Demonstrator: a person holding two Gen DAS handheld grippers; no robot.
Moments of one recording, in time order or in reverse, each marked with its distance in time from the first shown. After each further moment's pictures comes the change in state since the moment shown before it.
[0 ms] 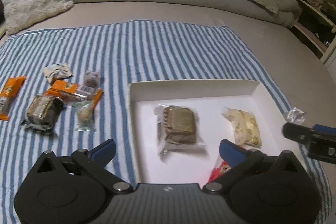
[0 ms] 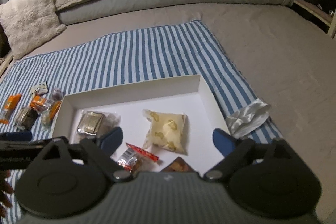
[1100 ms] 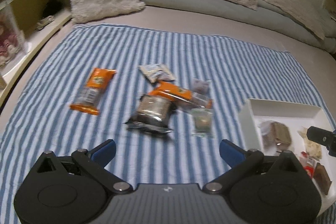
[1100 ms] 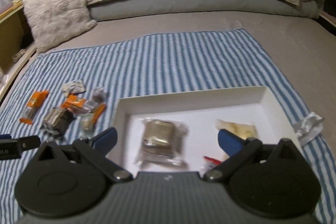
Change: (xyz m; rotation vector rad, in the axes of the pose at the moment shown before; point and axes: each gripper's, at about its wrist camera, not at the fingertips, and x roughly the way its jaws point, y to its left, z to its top) left arm -0.046 0.164 -0.009 -0.133 -0.058 0.206; right arm 0.023 0.119 0.009 -0.084 -0.023 0.110
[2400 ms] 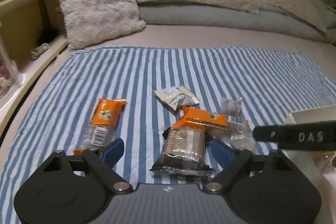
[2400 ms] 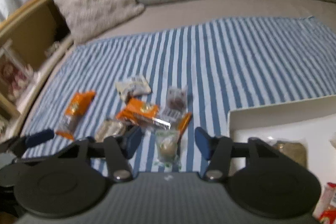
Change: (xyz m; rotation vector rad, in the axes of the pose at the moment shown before) left arm 0.076 0.025 0.021 0.131 -0.130 0.044; right arm 0.112 0.120 0.041 -0.011 0.099 0.269
